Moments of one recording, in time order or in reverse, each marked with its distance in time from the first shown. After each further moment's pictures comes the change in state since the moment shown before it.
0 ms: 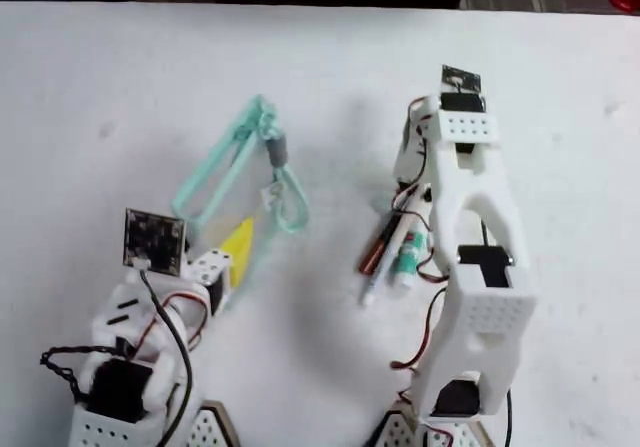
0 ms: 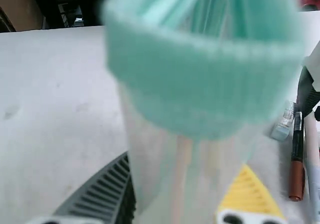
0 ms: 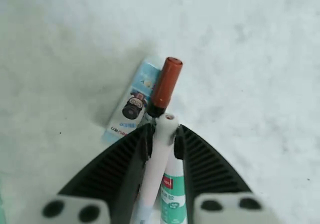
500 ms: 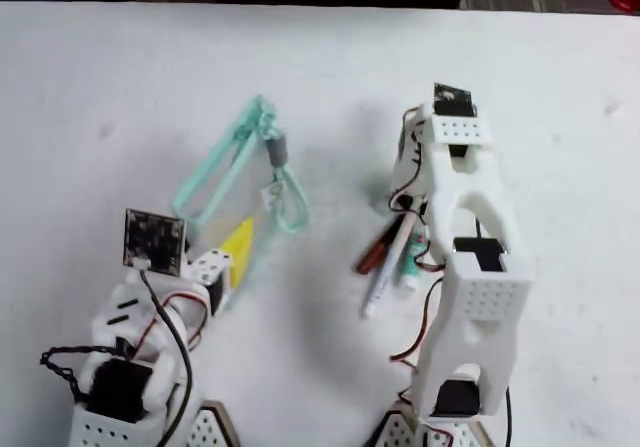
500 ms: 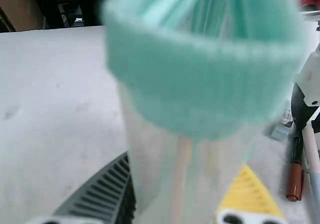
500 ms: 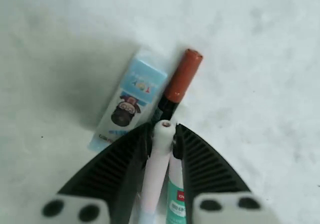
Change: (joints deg) left arm 0.0 0.0 0.0 0.0 0.0; right arm -0.1 5.6 -0.9 -0.1 0.4
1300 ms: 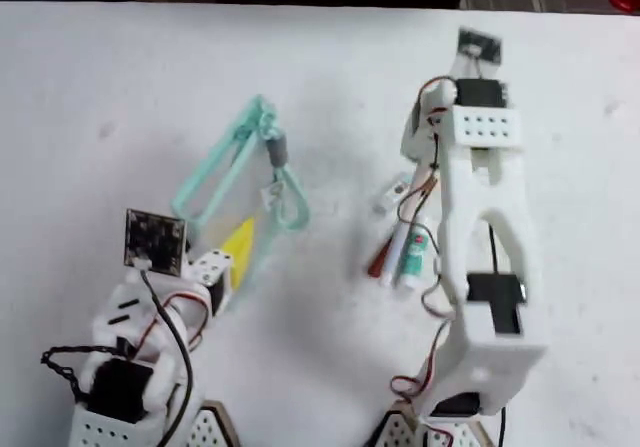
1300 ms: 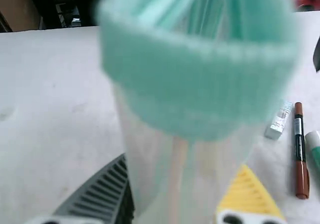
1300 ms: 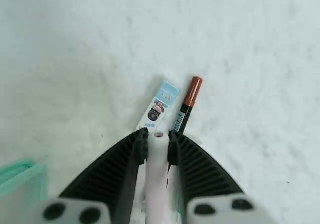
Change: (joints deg) left arm 0.5 0.0 0.0 0.0 0.0; right arm 0.1 -23.4 -0.2 1.8 0.0
